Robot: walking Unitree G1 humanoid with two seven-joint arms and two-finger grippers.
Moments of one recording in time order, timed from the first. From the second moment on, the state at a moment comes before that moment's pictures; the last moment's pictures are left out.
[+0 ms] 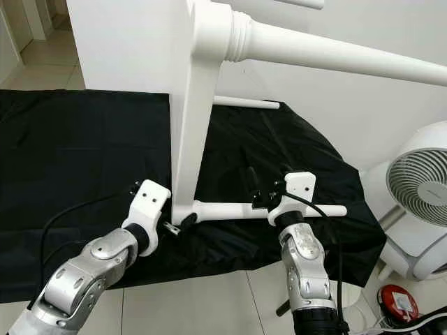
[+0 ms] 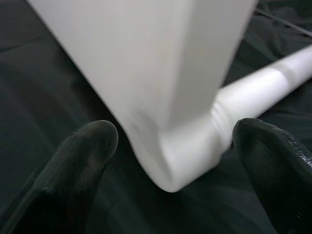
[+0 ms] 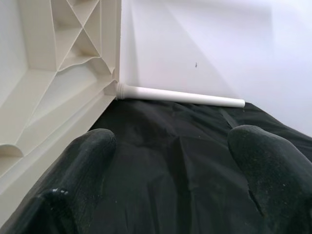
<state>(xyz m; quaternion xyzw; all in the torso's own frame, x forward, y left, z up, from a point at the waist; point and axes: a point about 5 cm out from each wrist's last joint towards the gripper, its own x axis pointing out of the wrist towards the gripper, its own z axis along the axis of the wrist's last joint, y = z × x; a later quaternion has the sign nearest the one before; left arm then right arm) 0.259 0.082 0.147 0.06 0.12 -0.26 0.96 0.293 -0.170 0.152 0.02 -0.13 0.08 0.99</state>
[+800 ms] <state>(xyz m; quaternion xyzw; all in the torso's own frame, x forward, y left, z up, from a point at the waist) 0.273 0.074 0.173 0.04 0.08 -0.23 0.97 0.301 -0.166 0.153 0.02 -0.13 0.08 0.99</state>
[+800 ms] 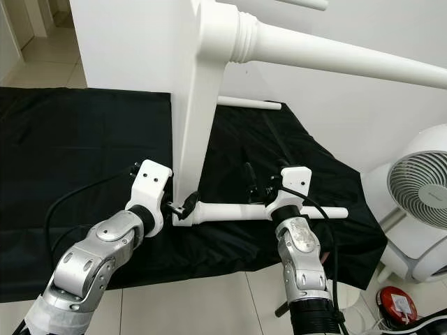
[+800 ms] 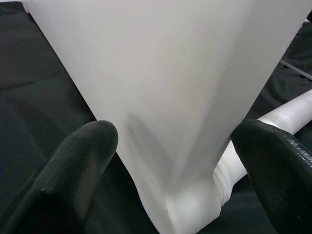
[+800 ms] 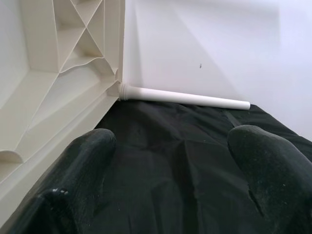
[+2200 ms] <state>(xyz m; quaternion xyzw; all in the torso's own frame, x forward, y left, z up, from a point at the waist) 0.294 0.119 0.192 0.07 0.06 -0.10 0.99 0.300 -0.160 0.148 0.03 -0.13 0.07 0.99</state>
